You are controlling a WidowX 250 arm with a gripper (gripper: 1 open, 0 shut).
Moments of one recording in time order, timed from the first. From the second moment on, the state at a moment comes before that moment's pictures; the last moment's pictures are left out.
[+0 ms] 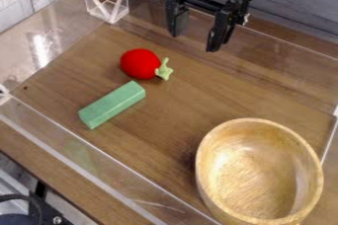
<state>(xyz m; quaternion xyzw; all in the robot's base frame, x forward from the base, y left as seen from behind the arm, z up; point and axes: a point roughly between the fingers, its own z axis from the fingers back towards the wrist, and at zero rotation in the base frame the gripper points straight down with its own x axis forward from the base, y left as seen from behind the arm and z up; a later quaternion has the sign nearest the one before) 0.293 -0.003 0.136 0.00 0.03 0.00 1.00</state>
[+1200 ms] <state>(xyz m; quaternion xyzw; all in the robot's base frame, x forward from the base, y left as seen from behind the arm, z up) 0.278 0.059 0.088 -0.09 0.01 0.33 0.94</state>
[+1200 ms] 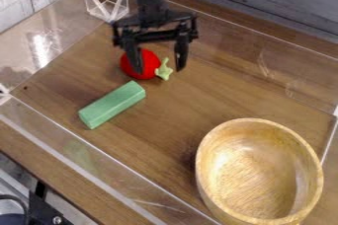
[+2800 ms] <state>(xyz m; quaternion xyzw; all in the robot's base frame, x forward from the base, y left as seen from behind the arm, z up) 0.296 0.104 0.069 -0.16 -0.20 0.34 0.90</state>
